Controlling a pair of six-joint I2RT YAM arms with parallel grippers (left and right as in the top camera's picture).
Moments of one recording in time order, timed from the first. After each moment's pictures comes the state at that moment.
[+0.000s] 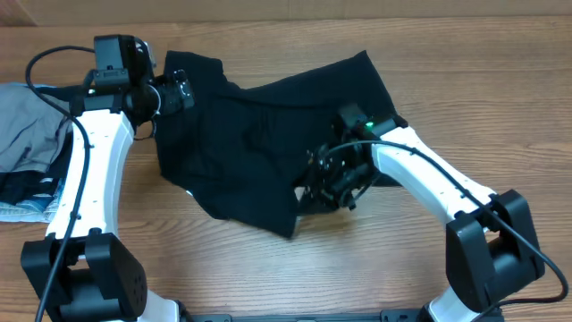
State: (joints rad) left arm 0.09 1.70 1.47 -0.76 0.15 -0.28; right arm 0.47 1.80 1.28 -1.17 -0.93 0.43
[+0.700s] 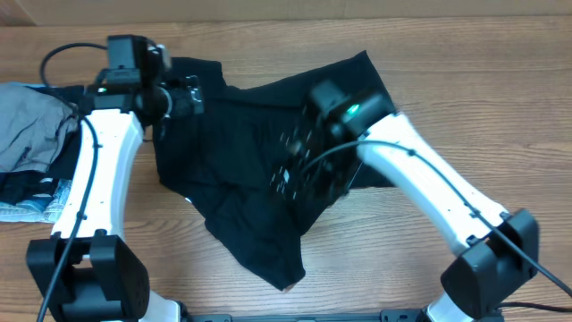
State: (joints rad) left arm 0.02 1.70 1.47 -0.80 0.16 -0.23; right arm 0.58 1.80 1.66 -1.39 -0.66 0.28
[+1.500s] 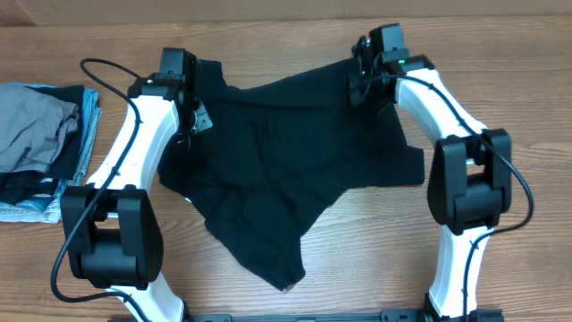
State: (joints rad) left arm -0.08 1.89 1.47 -0.90 -0.16 -0.54; right arm 0.18 2.22 1.74 -0.62 -0.18 0.05
